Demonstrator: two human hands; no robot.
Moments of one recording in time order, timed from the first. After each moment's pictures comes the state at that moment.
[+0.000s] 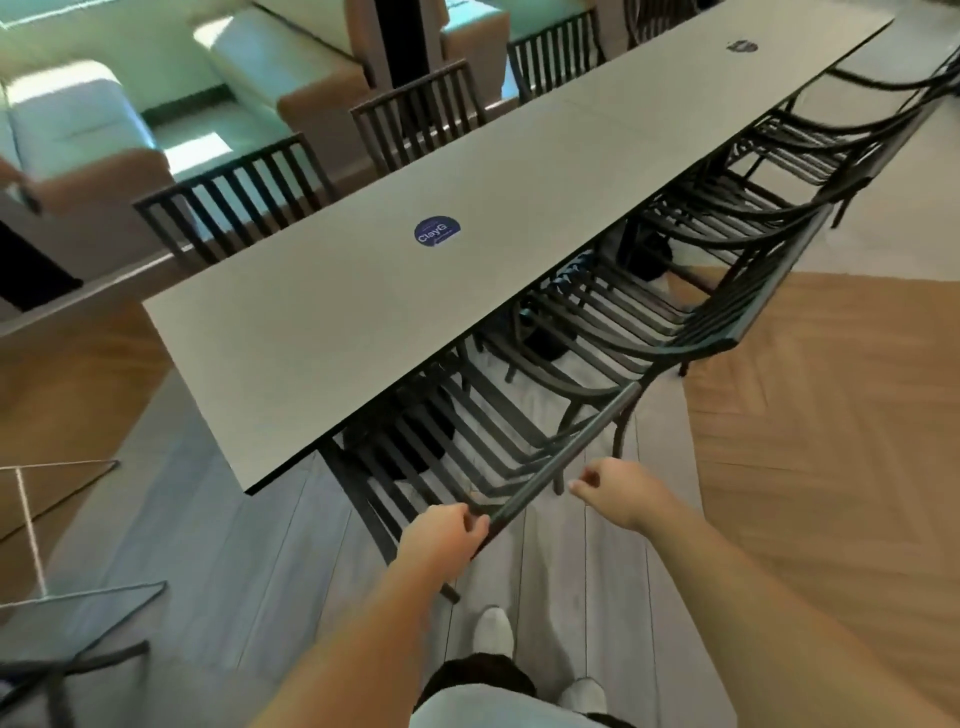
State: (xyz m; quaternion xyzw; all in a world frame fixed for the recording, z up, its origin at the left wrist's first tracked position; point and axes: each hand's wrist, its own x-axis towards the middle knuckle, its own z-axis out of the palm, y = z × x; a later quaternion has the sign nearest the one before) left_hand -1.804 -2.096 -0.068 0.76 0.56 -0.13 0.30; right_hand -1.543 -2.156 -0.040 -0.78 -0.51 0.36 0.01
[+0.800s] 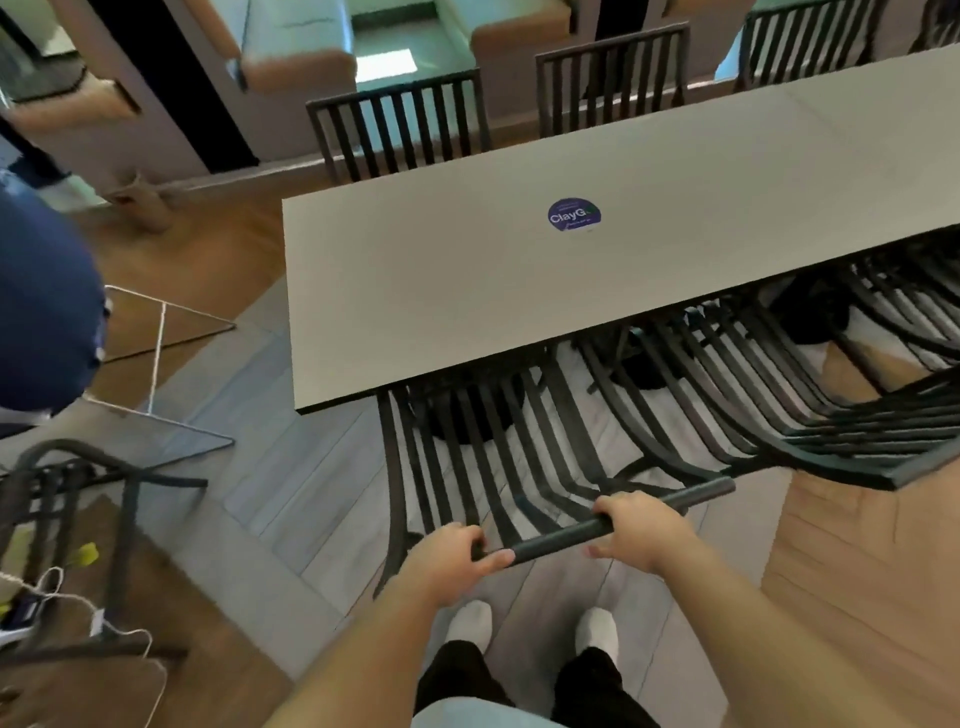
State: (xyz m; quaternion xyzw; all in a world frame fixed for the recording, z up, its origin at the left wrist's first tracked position) left_hand -1.795 -2.096 -0.110 0.65 0.63 -0.11 0.42; right_hand -1.513 -2.053 -0.091 -0.60 -0.71 0.31 -0.19
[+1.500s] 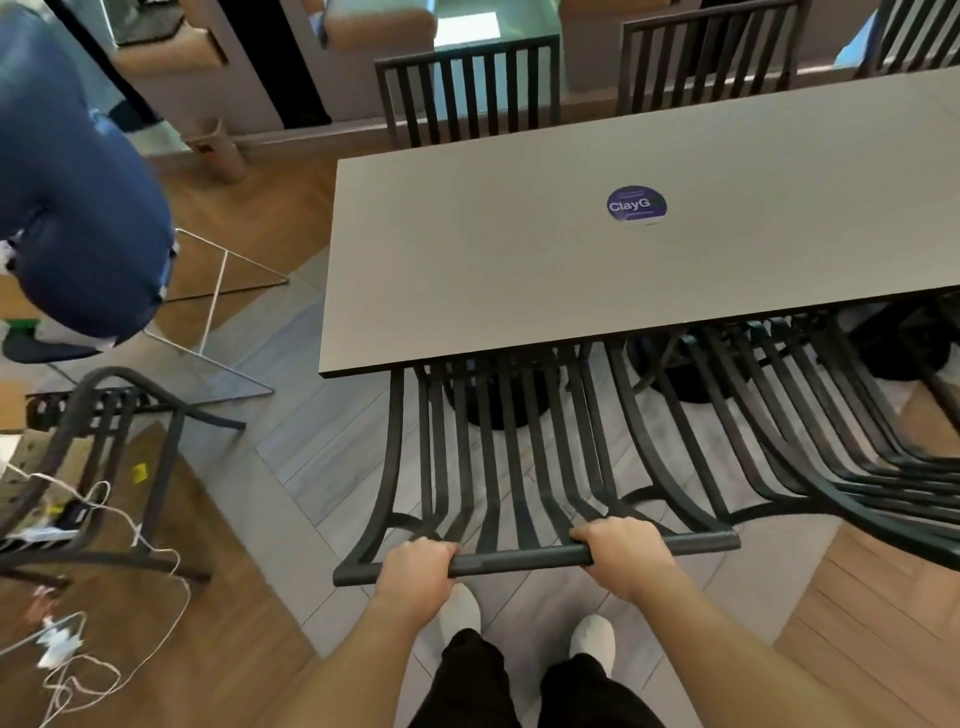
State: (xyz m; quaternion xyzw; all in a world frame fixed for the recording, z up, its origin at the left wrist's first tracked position) left_hand -1.792 -2.135 -0.148 0.65 0.71 -0.15 0.24; right_hand -1.518 -2.042 -0.133 -0.48 -0.82 0.24 -0.21
